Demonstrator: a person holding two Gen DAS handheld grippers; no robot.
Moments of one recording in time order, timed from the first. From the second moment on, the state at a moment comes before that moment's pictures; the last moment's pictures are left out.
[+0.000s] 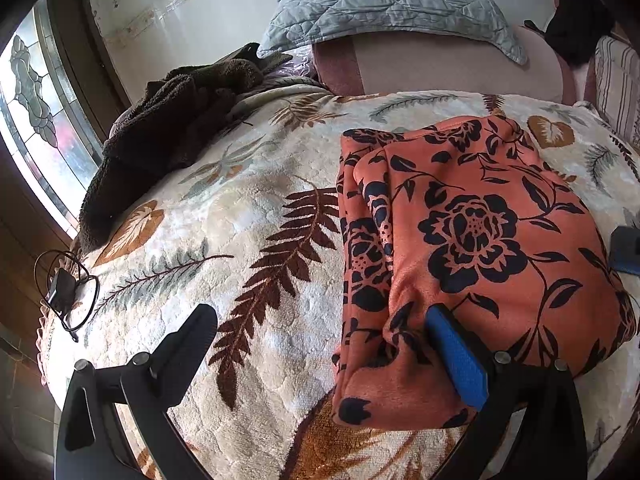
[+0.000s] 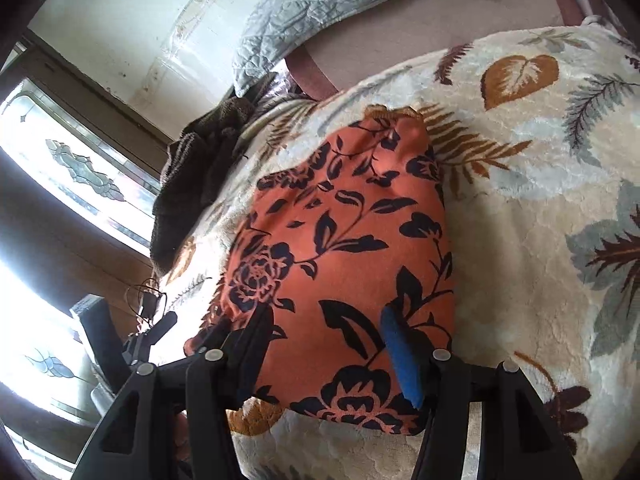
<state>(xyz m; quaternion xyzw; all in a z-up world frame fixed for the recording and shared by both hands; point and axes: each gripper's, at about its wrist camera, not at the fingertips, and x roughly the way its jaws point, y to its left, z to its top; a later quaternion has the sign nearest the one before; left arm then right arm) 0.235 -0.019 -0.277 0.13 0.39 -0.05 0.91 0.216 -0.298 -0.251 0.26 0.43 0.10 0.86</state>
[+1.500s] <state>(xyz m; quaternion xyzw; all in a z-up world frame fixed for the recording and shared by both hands) 0.343 -0.010 -0.275 0.05 0.49 0.00 0.87 0.347 -0.322 -0.244 0.26 0.44 0.12 0.85</state>
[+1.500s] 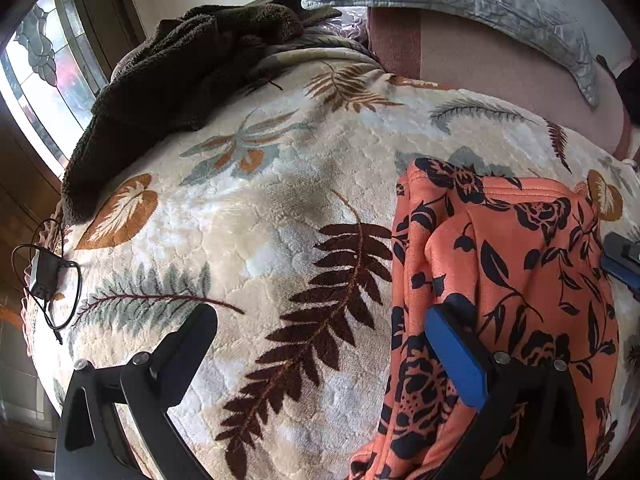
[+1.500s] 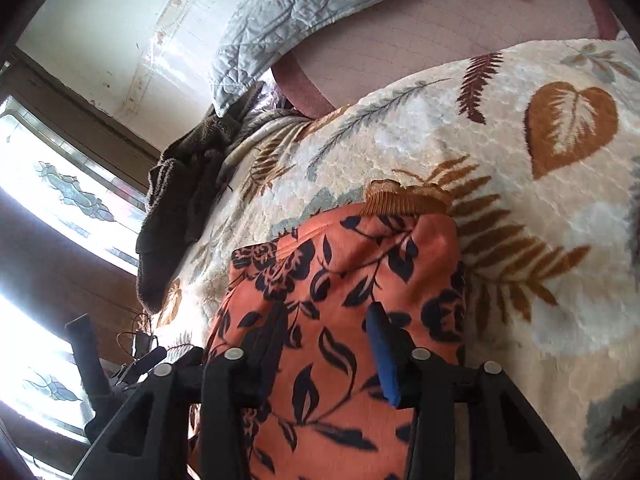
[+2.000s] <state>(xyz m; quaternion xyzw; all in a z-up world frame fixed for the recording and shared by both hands) 0.341 -0.012 -0.283 0.08 0.48 0.01 0.87 0.370 -0.330 -0.234 0.28 0.42 0.10 0.85</state>
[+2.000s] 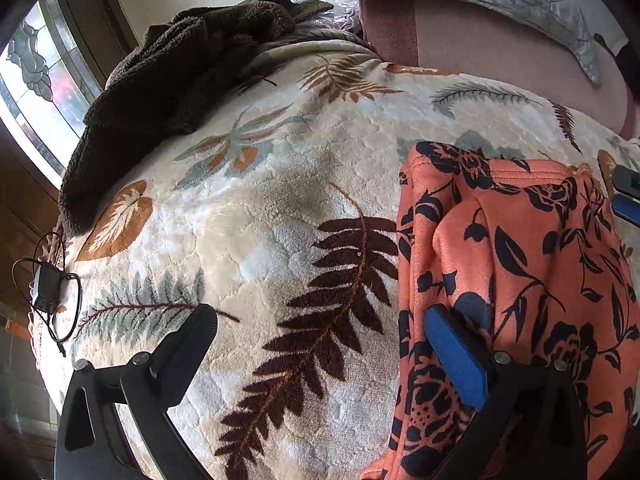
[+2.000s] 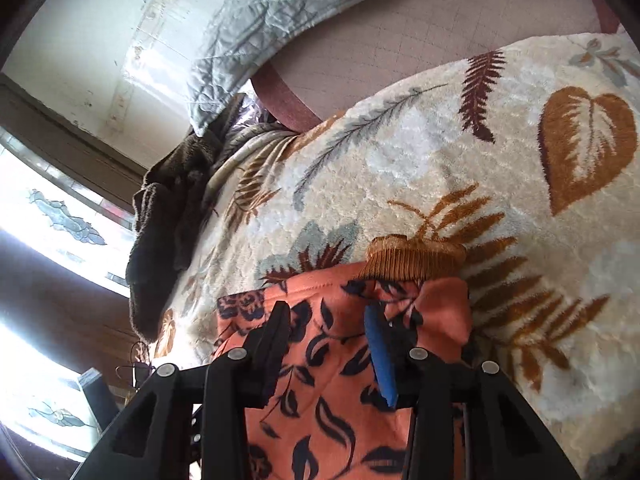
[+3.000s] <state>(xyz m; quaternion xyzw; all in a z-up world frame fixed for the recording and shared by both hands) 0.288 0.004 -0.240 0.03 0.43 -0.03 0.90 0.255 -0.339 -0.233 0.27 0.45 0.10 0.85</state>
